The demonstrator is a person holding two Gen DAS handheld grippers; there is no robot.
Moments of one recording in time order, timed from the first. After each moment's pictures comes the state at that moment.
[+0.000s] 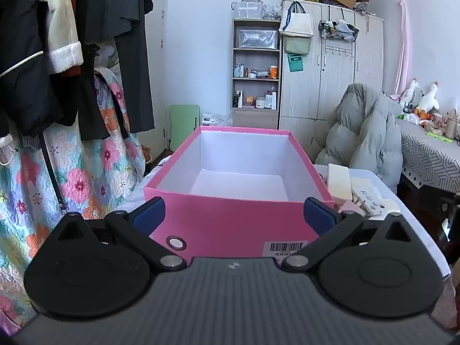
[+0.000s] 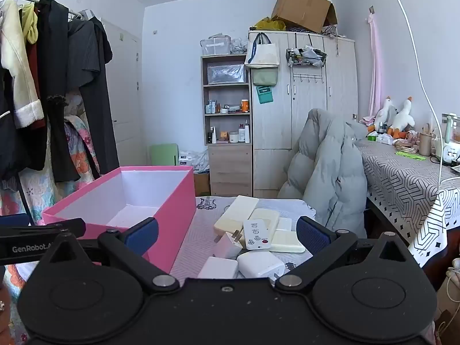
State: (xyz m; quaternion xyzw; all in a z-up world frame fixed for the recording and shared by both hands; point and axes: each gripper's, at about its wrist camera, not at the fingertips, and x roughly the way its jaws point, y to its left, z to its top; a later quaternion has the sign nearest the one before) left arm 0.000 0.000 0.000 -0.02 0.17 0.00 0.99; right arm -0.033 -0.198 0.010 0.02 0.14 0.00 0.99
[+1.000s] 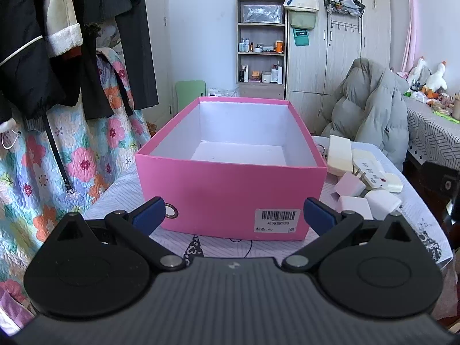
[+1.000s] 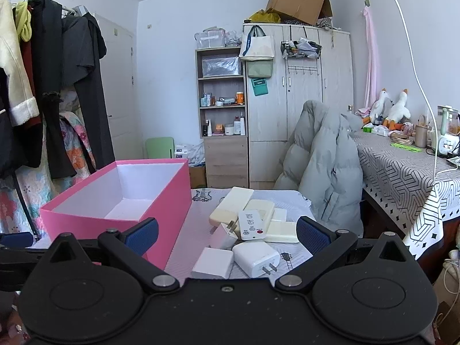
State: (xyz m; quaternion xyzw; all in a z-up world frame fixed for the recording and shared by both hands) left arm -0.001 -0.013 -0.008 0.00 0.23 0.02 0.97; right arm -0.032 -0.205 0.014 0.03 0.16 -0.01 0.99
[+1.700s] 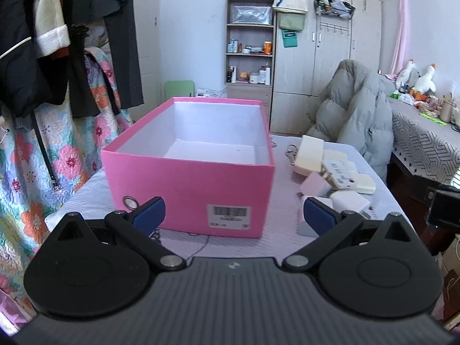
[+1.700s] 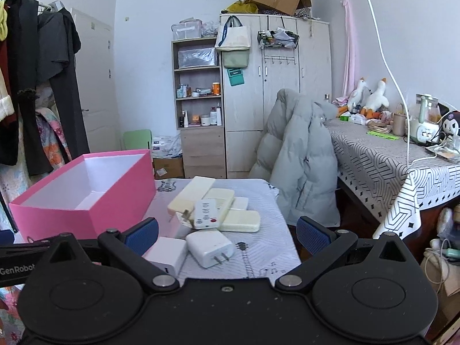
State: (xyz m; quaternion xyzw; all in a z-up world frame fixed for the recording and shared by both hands) left arm -0.008 -0.052 -0.005 -0.01 0.23 0.00 0.97; right arm -0.035 -0.247 0.006 0.03 0.18 -0.05 0.98
